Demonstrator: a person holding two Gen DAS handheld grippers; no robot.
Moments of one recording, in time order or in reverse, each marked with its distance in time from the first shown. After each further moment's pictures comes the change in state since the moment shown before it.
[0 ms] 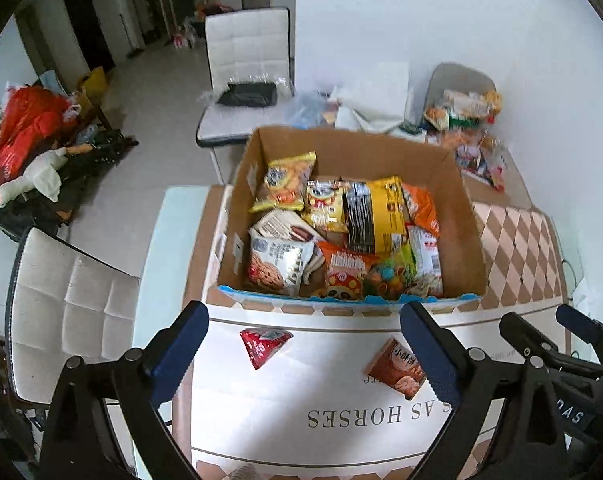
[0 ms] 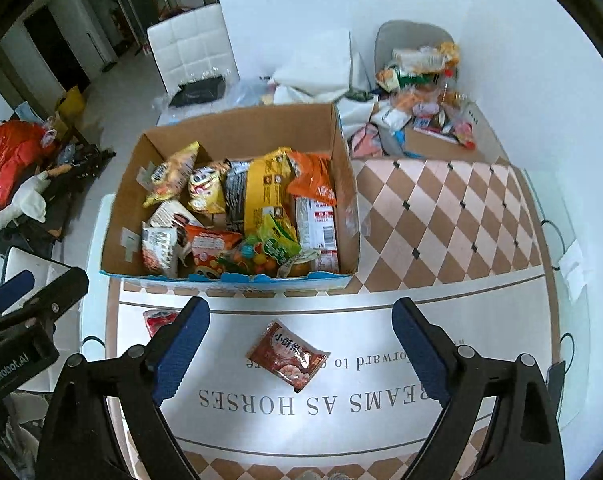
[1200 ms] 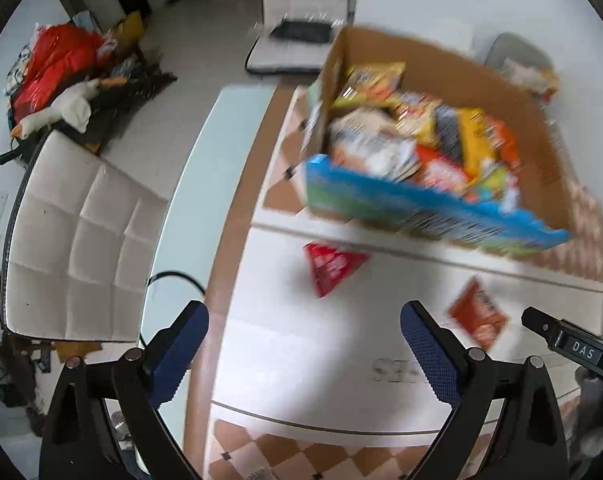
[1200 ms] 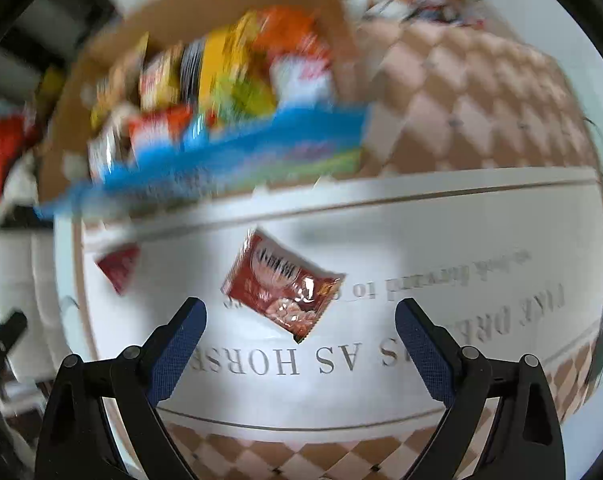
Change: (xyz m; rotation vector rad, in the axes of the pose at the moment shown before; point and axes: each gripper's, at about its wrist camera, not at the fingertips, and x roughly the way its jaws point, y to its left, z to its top) left arm 0.078 0.070 -0.079 -0.111 0.209 0.122; right arm 0.141 -0.022 -0.071 0.062 0.334 0.072
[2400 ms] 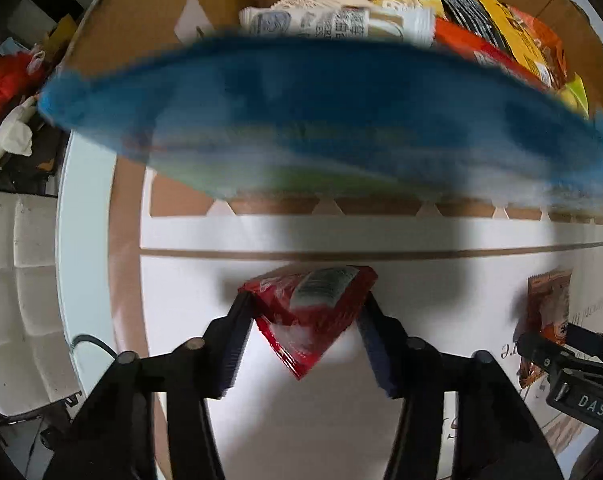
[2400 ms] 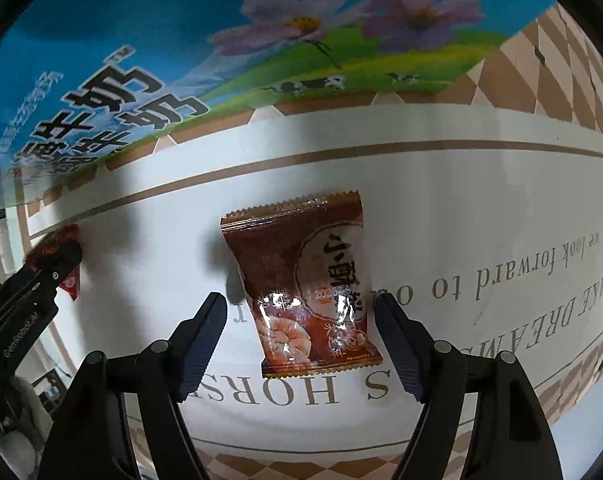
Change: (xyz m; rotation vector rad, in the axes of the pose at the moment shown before) left arm 0.139 -0.049 0.031 0.202 0.194 -0.035; right arm 0.103 0.014 0.010 0.073 0.223 -0.056
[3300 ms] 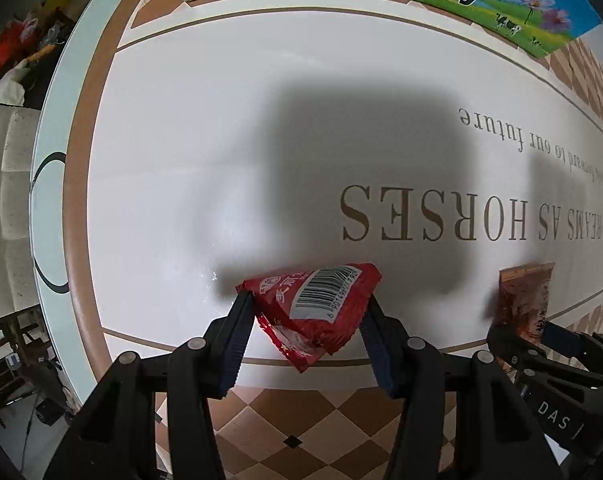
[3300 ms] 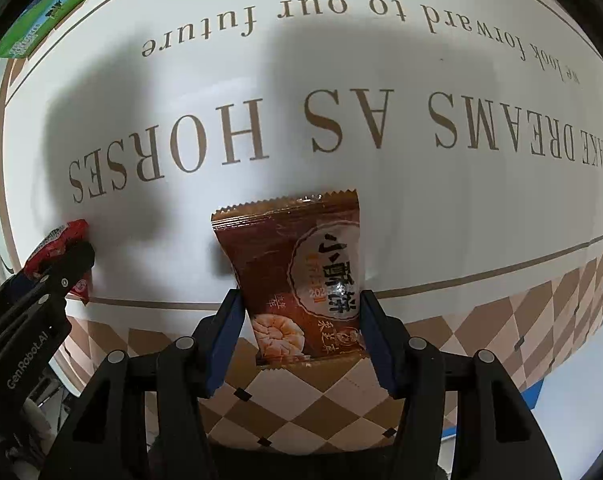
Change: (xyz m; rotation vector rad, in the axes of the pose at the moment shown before) left arm -0.002 -0.037 -0.121 -0.002 0.148 -0.028; right arm 0.024 -0.031 -0.146 -0.021 0.134 -0.053
